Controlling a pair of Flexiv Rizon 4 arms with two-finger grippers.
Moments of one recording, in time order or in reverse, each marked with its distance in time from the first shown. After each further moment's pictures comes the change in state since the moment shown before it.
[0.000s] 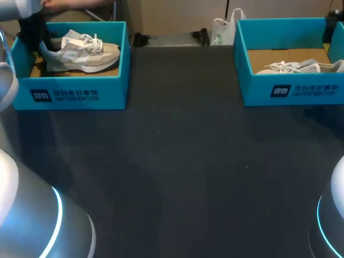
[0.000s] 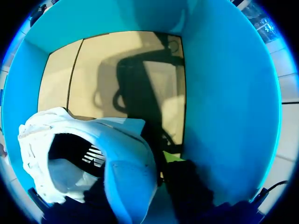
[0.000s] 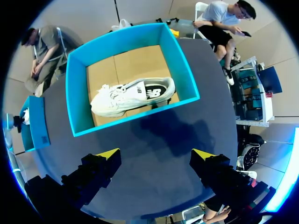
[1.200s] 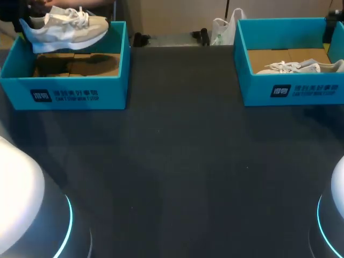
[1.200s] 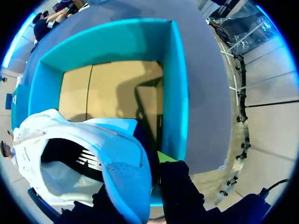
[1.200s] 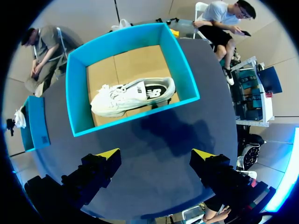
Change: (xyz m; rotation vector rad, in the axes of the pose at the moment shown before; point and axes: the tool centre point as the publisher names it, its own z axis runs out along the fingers) left arm 0.029 -0.014 -0.095 0.039 -0.052 0.020; right arm 0.000 0.000 0.000 0.000 0.000 0.000
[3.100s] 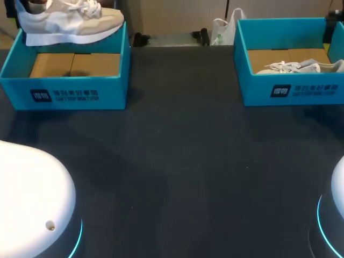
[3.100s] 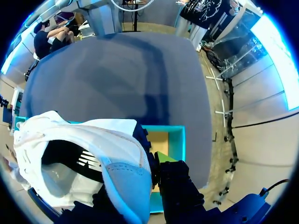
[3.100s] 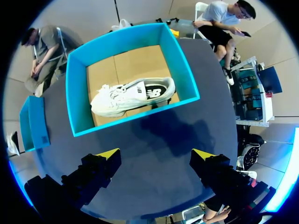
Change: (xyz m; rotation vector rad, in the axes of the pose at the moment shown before) left arm -0.073 -0.166 -0.136 0.157 0.104 -0.001; right arm 0.000 0.000 0.000 0.000 0.000 0.000
